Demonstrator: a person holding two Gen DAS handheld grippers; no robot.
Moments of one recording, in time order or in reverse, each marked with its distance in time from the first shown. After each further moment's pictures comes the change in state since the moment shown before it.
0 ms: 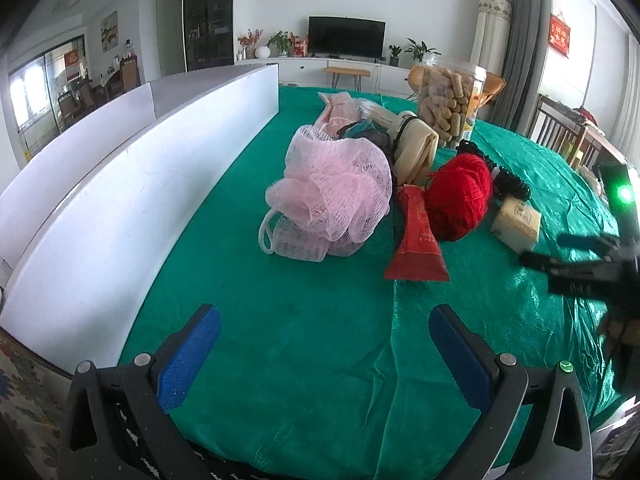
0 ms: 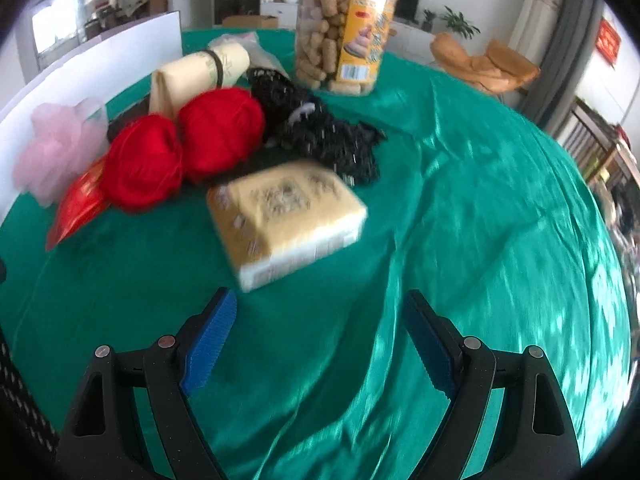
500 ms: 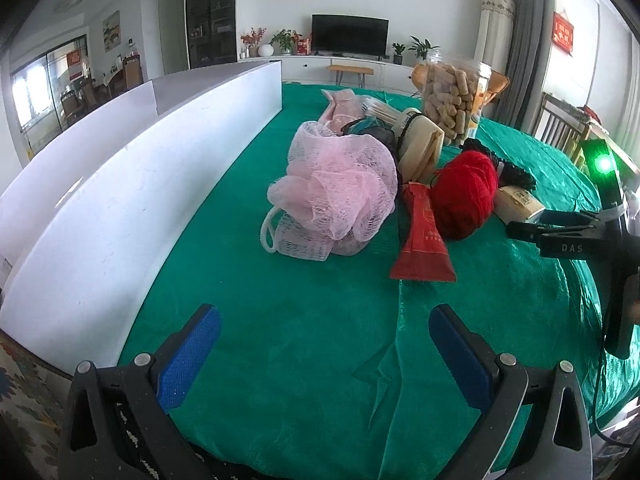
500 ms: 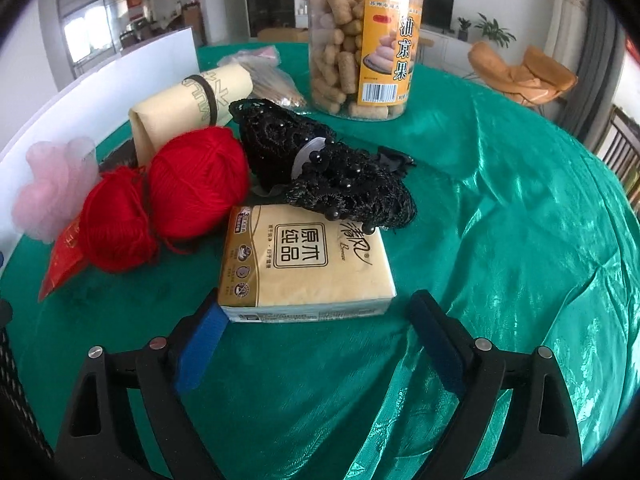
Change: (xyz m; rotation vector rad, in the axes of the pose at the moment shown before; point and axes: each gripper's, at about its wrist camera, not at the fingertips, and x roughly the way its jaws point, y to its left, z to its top) left arm 0.003 0.001 0.000 -0.007 0.004 0.012; right arm 0.028 -0.022 0.026 -0.007 -0.028 0.138
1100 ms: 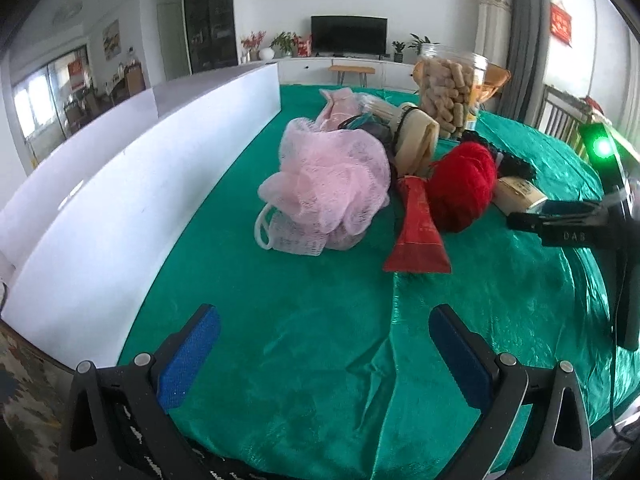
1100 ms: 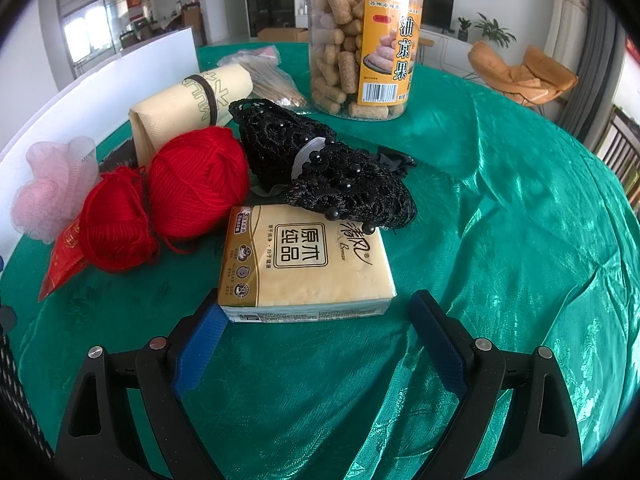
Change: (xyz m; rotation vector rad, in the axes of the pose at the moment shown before) left arm -0.001 -0.016 -0.006 0.049 -0.009 0.038; right arm 0.001 0.000 0.000 0.000 0.000 -0.001
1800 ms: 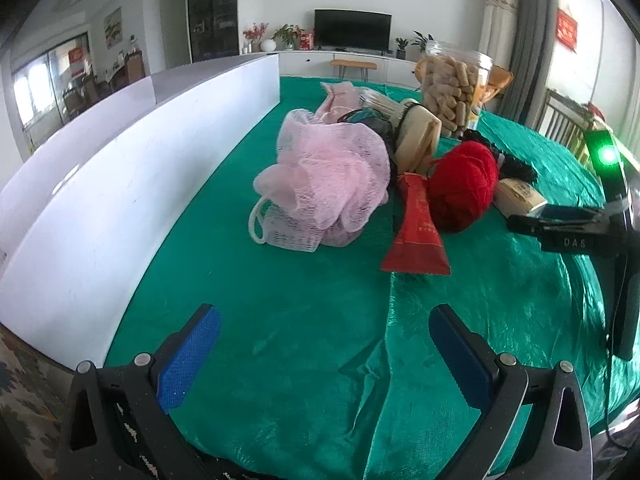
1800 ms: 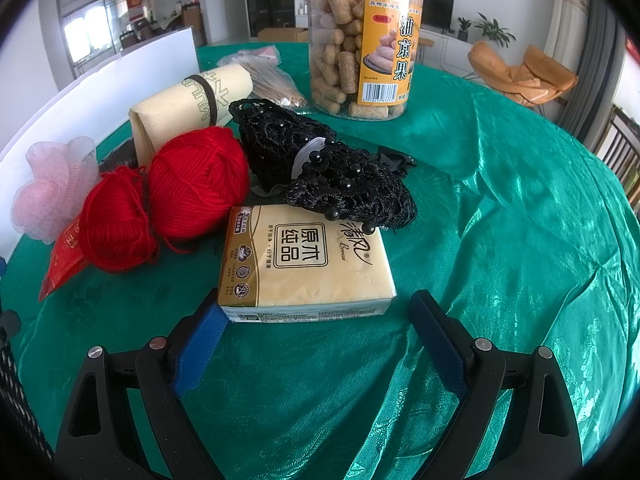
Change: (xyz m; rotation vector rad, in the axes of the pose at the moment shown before) left arm 0.007 0.007 0.003 -0.058 0.031 -0.028; right arm 0.000 0.000 0.000 0.000 0.000 0.000
